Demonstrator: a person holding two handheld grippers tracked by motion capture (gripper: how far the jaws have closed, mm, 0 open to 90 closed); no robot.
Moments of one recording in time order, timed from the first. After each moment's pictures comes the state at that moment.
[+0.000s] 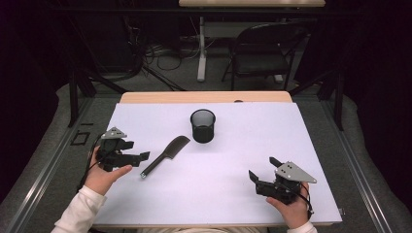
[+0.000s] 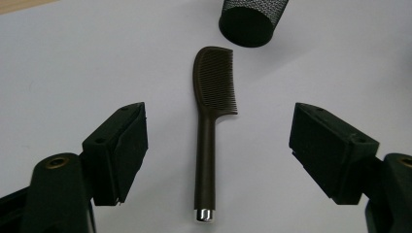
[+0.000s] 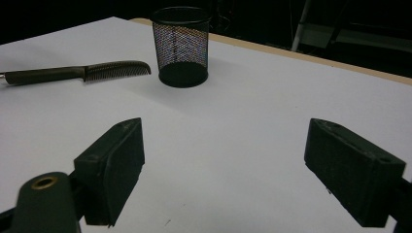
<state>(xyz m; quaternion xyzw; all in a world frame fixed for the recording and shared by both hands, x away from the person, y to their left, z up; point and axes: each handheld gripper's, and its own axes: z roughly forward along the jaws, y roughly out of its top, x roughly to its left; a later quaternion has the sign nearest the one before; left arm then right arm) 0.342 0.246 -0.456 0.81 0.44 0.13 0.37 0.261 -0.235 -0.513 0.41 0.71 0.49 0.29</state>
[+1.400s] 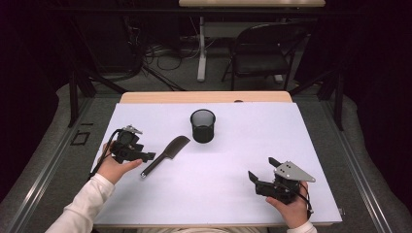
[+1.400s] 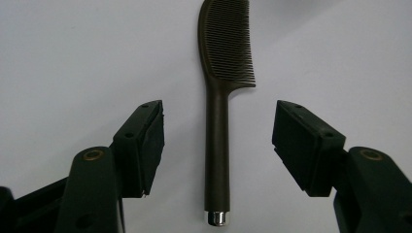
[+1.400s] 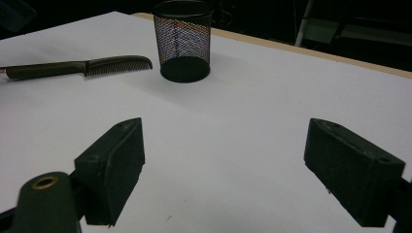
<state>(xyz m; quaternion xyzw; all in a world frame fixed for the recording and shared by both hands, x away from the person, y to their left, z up) 0.379 0.226 -0.478 0.85 0.44 0.08 0.28 0.263 -0.235 -0.516 0.41 0.72 0.49 0.29</state>
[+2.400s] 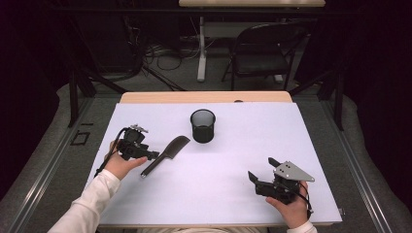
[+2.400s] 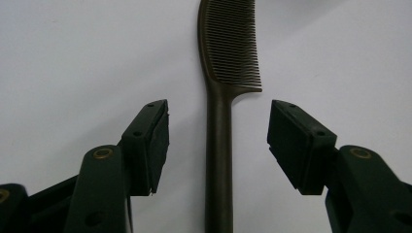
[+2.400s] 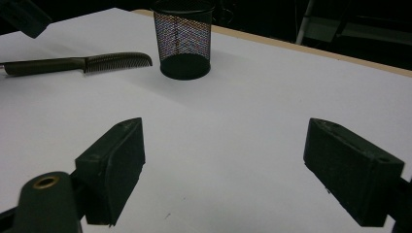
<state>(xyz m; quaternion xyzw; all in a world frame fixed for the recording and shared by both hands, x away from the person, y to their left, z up) 0.394 0.216 -0.490 0.85 0.45 0.06 0.27 0.264 -0.235 -0.517 0.40 0.72 0.48 0.28</state>
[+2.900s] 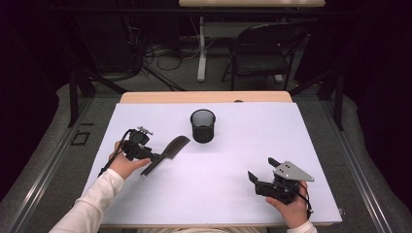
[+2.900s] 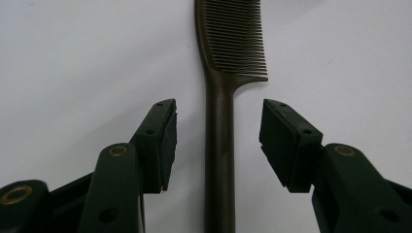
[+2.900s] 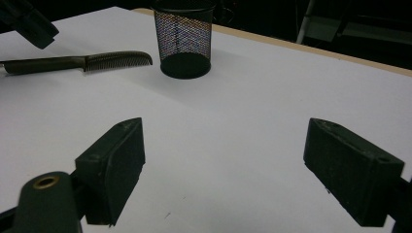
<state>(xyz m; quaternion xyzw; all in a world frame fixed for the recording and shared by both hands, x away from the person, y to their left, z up) 0.399 0.206 -0.503 0.87 0.44 0.06 0.23 0.264 -0.235 -0.518 0.40 0.72 0.48 0.28</state>
